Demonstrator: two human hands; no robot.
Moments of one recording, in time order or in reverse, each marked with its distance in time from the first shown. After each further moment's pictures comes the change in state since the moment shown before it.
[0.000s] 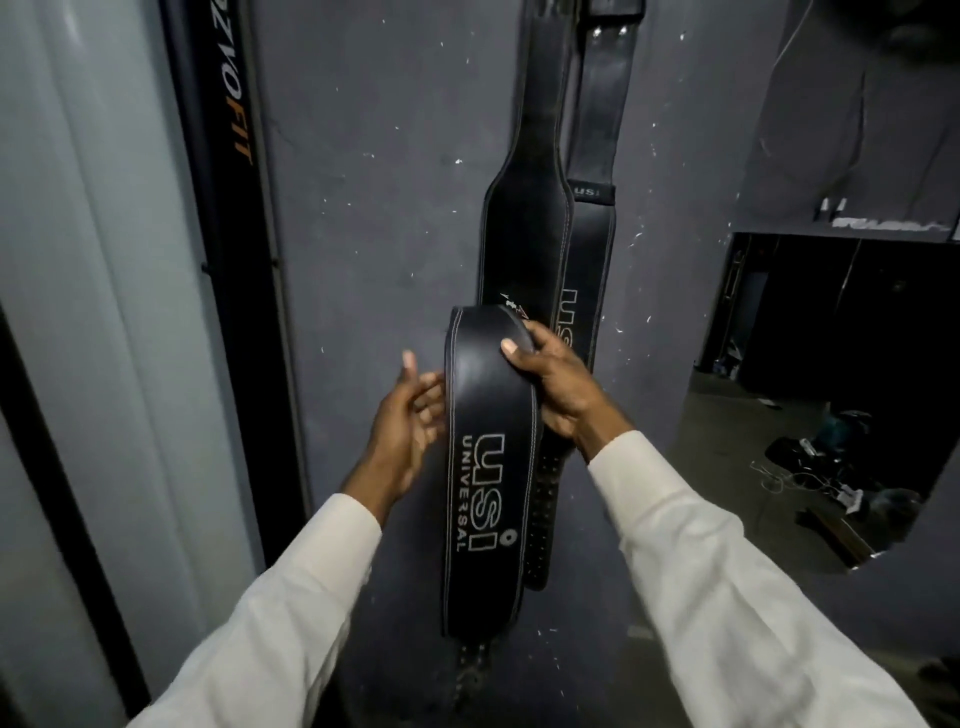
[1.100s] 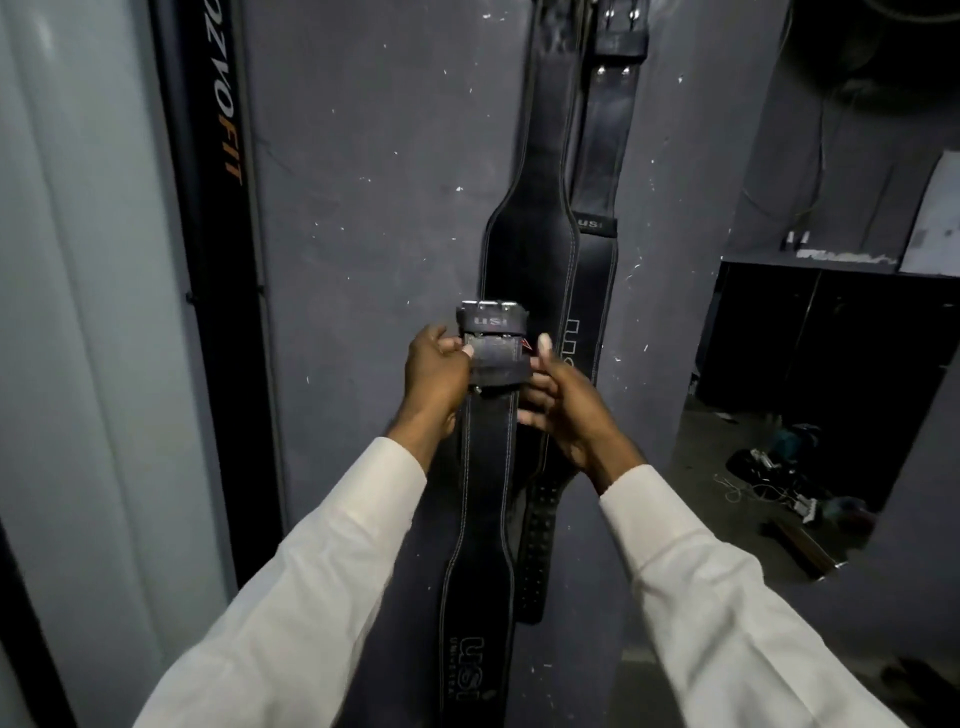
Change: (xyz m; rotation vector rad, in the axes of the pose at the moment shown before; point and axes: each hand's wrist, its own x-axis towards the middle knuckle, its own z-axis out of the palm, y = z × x) left_hand 0.080 0.055 0.036 0.280 0.208 0.139; right_hand 0.018 -0.001 0.014 -0.168 0.234 0.018
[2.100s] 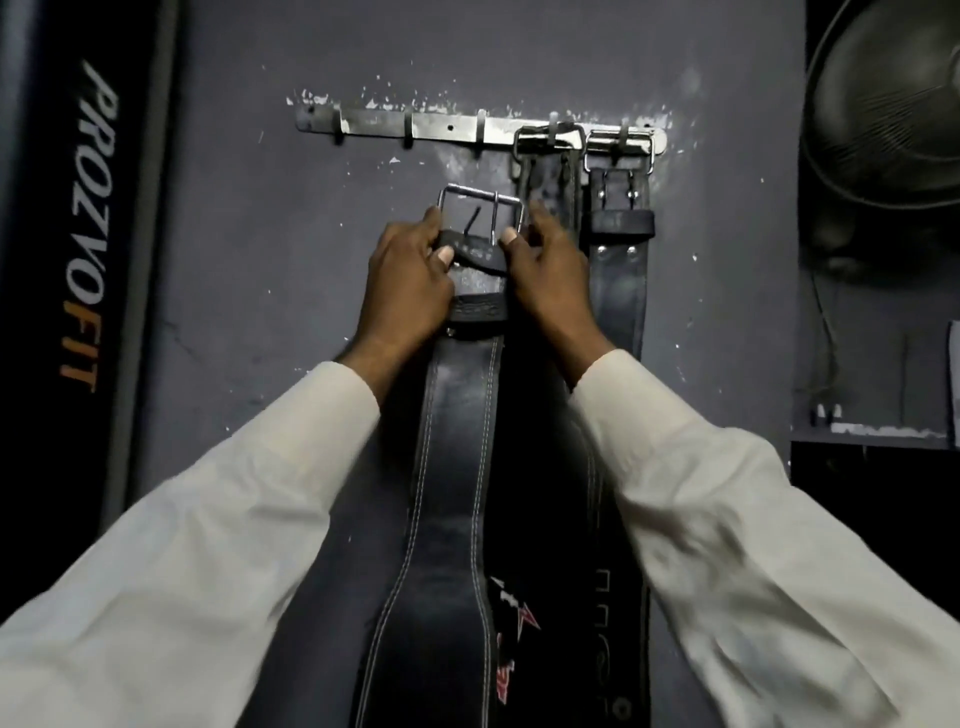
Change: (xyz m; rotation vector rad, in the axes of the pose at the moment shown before) left_hand 0.240 0.192 0.071 0.558 0.177 0.981; right_hand 0.260 -0.245 0.038 -0.661 0.402 -0.982
